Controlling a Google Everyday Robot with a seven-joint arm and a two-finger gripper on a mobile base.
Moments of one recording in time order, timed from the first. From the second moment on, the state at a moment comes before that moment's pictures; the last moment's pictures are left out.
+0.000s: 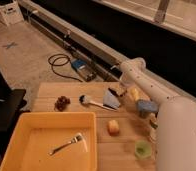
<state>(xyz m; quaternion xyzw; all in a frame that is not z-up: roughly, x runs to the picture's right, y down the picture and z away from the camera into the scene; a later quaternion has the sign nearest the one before) 0.179 0.022 0.952 -0.25 0.06 0.40 0.88</state>
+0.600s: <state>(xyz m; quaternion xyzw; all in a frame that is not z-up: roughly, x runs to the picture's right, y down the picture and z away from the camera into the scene) 0.221 0.041 0.925 -0.25 0.10 0.40 0.88</state>
